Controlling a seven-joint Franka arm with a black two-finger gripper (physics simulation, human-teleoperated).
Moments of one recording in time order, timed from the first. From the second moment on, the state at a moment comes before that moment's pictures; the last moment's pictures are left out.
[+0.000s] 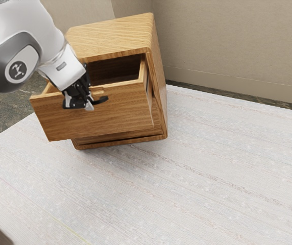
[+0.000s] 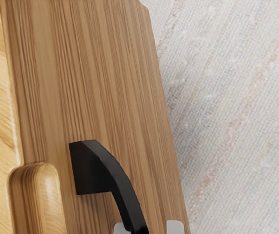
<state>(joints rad) -0.04 -0.21 0.13 -1.78 0.18 1.98 1.18</state>
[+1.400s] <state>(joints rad) -0.14 -0.45 0.12 -2.02 0.24 1.98 0.94</state>
